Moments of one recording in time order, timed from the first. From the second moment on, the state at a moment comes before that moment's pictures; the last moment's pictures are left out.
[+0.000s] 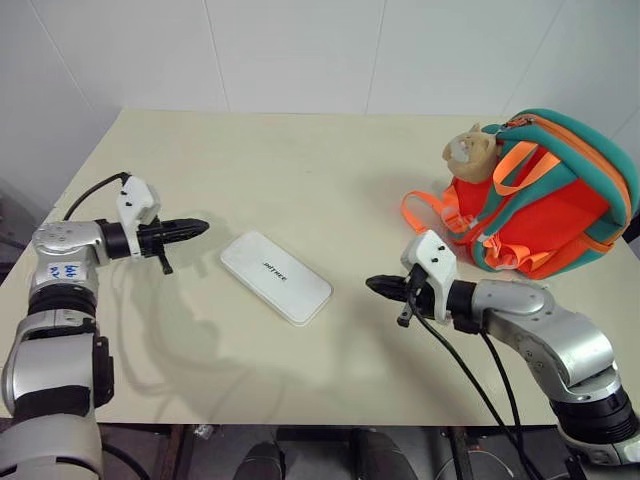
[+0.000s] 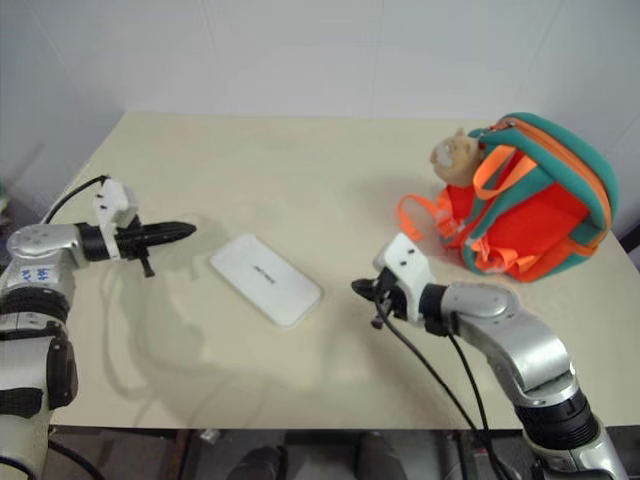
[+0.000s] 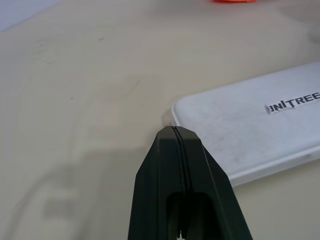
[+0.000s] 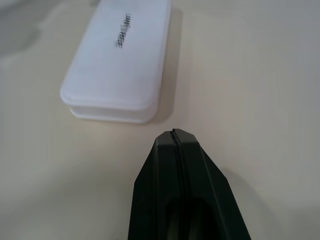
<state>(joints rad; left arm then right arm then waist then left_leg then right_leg) -1.01 0.75 0.11 1.20 -0.10 -0.28 -1.22 -0.41 -0.65 0.14 -0.48 0.44 0.89 0.63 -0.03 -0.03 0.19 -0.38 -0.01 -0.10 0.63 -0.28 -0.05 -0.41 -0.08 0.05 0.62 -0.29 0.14</state>
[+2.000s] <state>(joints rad) -0.94 0.67 -0.04 1.08 0.10 -0.24 -1.33 -0.50 -0.54 0.34 -0.38 0.18 0.92 0.56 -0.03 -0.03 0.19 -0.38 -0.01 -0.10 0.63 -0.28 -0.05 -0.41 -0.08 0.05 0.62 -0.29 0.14</state>
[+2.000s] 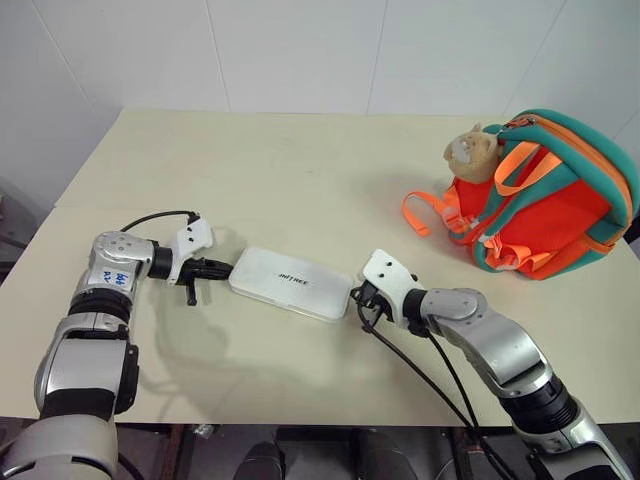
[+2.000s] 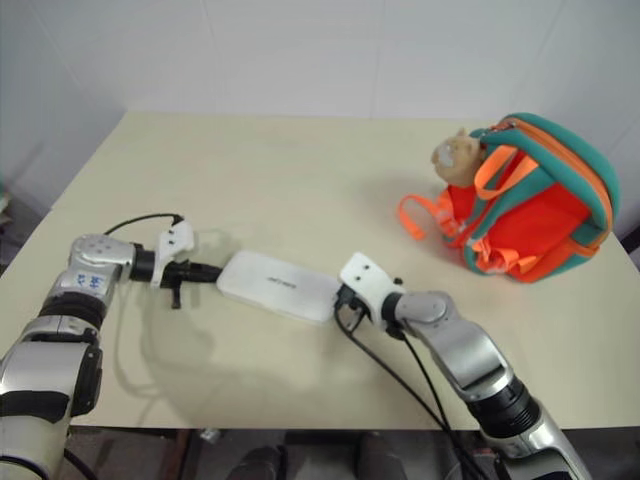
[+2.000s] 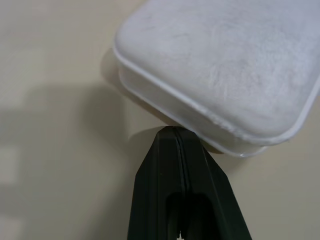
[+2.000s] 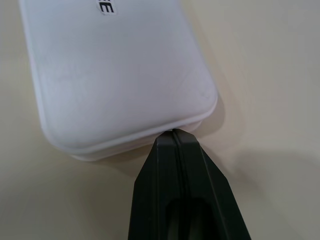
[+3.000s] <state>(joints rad) -0.61 0.81 -0.08 0.49 -0.04 0.10 -1.42 -0.44 -0.66 0.30 -0.41 0.18 0.87 0.66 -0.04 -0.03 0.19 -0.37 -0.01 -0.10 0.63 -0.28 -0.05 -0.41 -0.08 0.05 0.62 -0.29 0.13</state>
